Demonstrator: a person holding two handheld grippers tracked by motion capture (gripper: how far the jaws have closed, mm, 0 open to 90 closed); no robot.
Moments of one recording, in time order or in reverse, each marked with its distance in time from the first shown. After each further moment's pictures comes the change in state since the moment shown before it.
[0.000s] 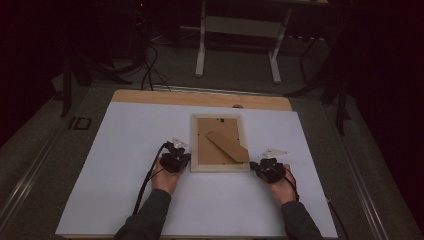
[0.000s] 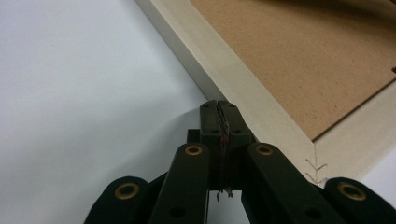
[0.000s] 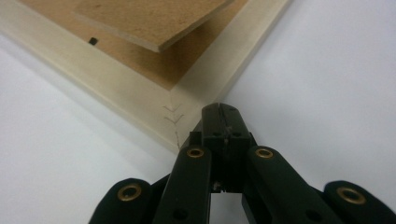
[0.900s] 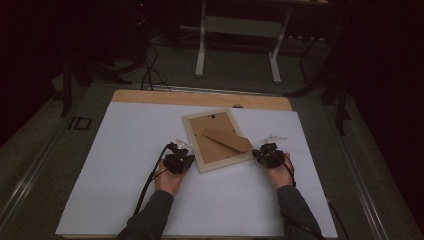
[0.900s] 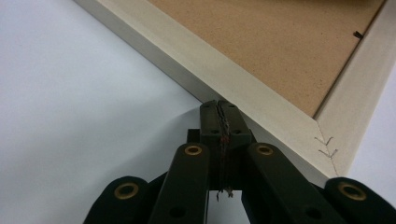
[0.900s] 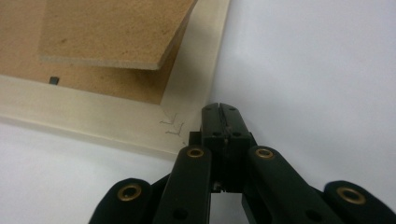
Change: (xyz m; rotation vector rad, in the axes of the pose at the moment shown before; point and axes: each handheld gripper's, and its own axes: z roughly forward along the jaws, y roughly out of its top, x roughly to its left) left arm -0.011 0.001 0.002 0.007 -0.028 0.004; right arm -0.033 0.023 0.025 0.009 -0.065 0.087
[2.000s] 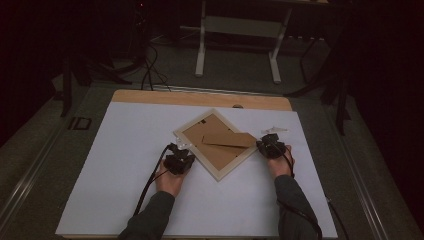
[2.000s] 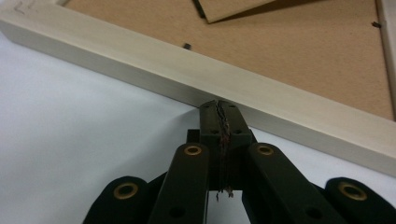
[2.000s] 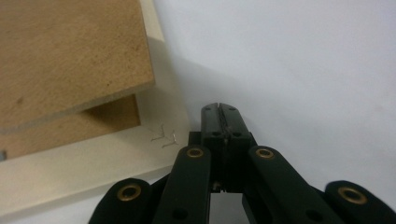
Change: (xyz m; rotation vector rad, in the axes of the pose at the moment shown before) left arm -0.003 -0.001 0.001 -0.016 0.008 -0.016; right arm -0.022 0.019 0.017 0.003 -0.109 0.054
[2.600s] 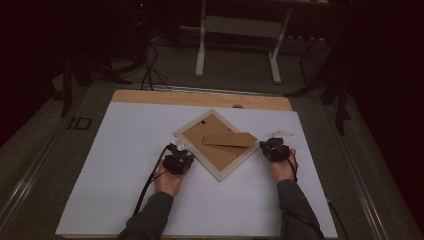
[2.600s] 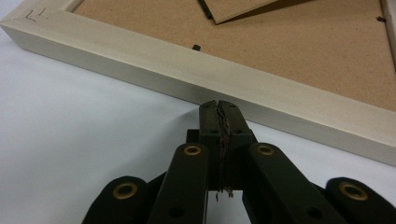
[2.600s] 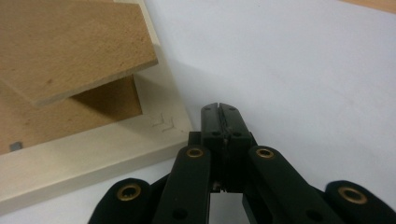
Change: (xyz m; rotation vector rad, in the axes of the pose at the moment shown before) left arm 0.001 -0.002 -0.002 -0.003 0.010 0.015; right arm -0.003 -0.010 -0.012 -0.069 -0.021 0.009
